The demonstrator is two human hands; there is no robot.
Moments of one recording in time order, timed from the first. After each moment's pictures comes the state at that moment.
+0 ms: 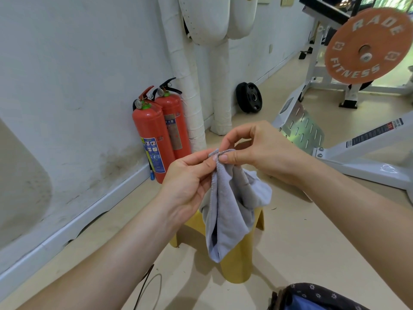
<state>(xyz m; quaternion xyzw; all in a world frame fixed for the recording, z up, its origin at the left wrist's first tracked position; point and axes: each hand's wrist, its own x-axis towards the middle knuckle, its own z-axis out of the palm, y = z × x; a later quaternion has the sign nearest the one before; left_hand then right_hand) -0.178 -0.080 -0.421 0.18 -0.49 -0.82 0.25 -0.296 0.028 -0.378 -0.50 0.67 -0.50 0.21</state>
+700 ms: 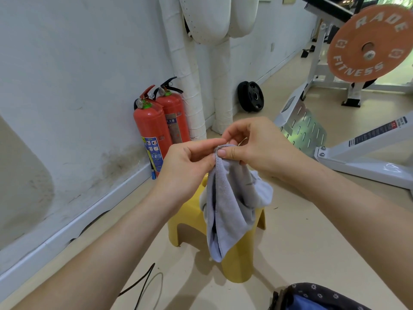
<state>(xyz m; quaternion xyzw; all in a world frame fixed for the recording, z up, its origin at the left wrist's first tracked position) -0.171 -0.085 -0.405 0.11 -0.75 -0.58 0.30 -0.299 0.015 -0.382 -0.50 0.73 -0.46 0.10</state>
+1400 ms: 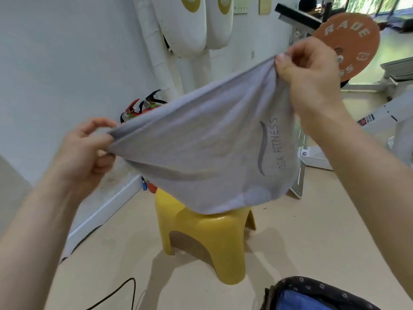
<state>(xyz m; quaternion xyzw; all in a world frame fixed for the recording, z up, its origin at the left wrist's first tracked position) -0.117 -0.160 -0.345 0.24 -0.68 -0.59 0.37 -0.352 0.070 -0.318 -0.33 0.64 -0.68 -0.16</state>
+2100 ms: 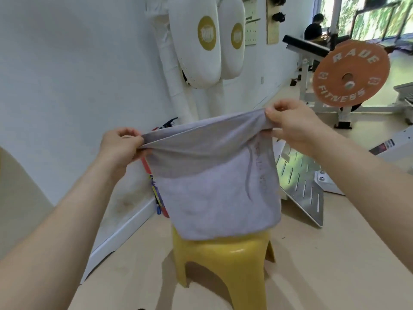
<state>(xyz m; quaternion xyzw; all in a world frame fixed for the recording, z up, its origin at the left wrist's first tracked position) -0.170 -0.208 -0.311 0.36 -0.69 -0.49 0.39 -0.380 0.030 -0.317 -0.27 0.65 -0.69 0.14</state>
